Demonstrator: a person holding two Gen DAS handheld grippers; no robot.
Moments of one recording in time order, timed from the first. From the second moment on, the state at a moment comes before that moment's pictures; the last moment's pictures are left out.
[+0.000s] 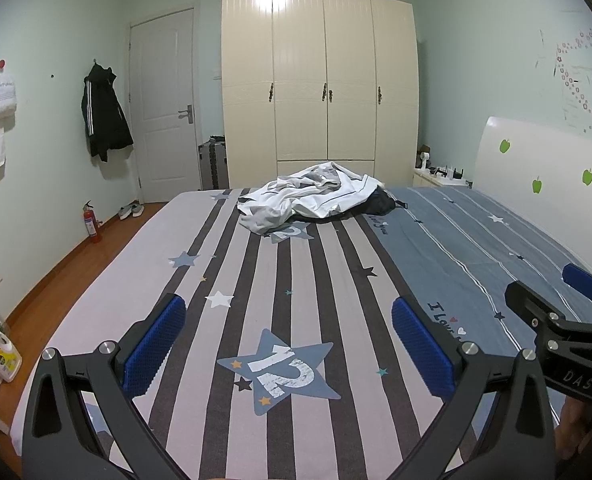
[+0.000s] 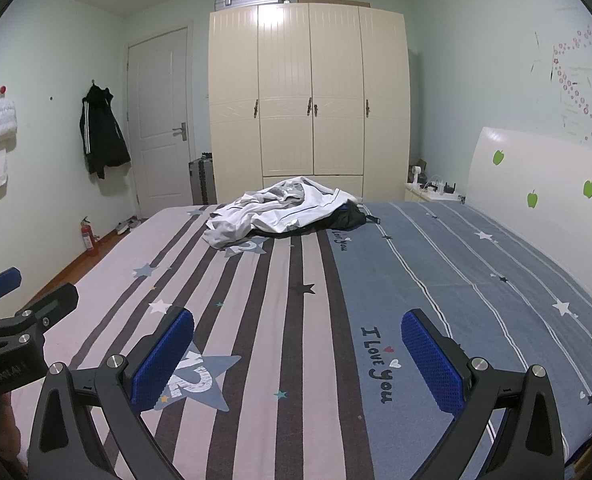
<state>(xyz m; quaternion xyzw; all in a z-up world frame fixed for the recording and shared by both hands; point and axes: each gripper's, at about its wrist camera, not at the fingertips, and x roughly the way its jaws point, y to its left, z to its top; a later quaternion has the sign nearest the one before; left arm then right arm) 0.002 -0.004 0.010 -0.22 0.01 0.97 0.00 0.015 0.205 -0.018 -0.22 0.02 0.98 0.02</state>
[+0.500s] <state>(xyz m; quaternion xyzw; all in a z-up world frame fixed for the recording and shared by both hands) 0.001 0.000 0.007 -0.22 0.01 0.98 0.01 0.021 0.203 -0.016 -0.22 0.01 0.98 0.01</state>
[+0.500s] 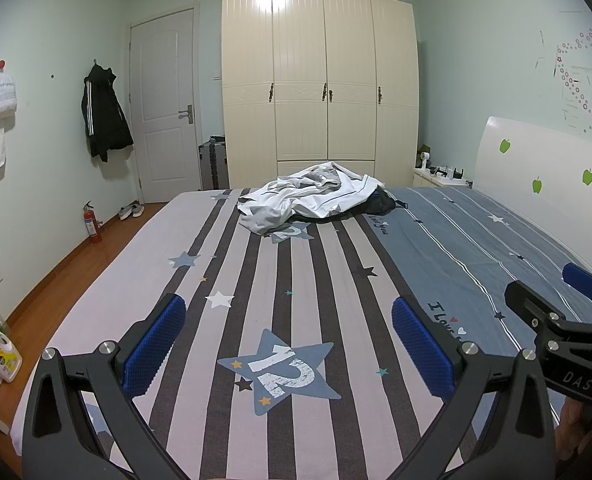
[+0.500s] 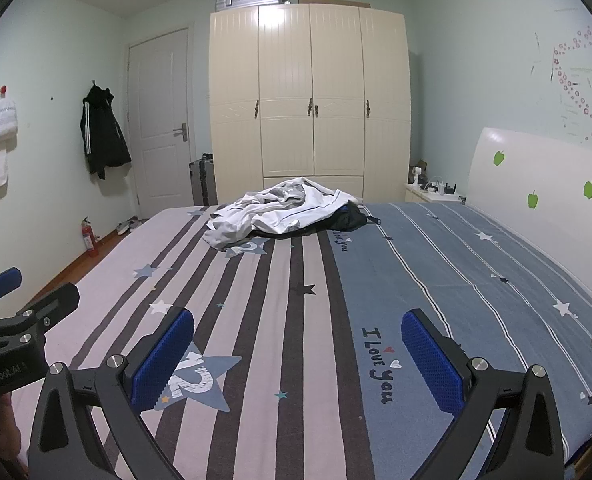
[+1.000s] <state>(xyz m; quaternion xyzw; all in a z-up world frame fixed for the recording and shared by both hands) 0.000 0.002 0.007 -0.22 0.01 0.98 0.01 0.022 0.200 -0.019 -0.22 0.01 0.98 0.02</state>
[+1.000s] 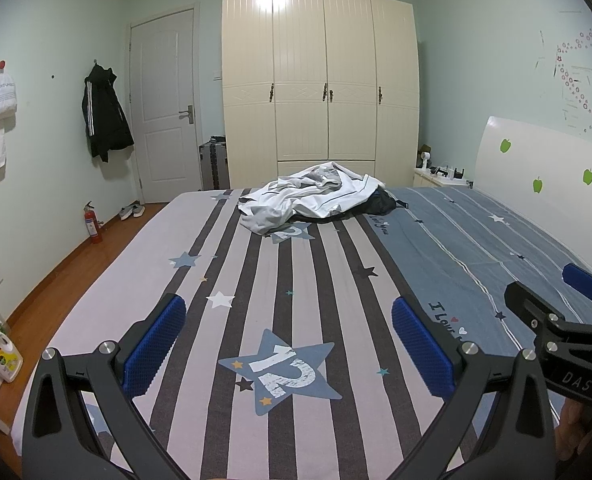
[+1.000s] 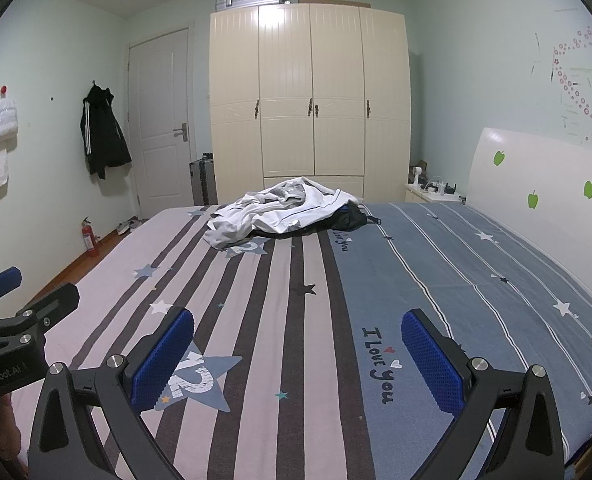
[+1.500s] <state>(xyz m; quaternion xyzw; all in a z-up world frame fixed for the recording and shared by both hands) -0.001 0.003 0.005 -0.22 0.01 0.98 0.01 0.021 0.201 -0.017 -0.22 0.01 0.98 0.02</state>
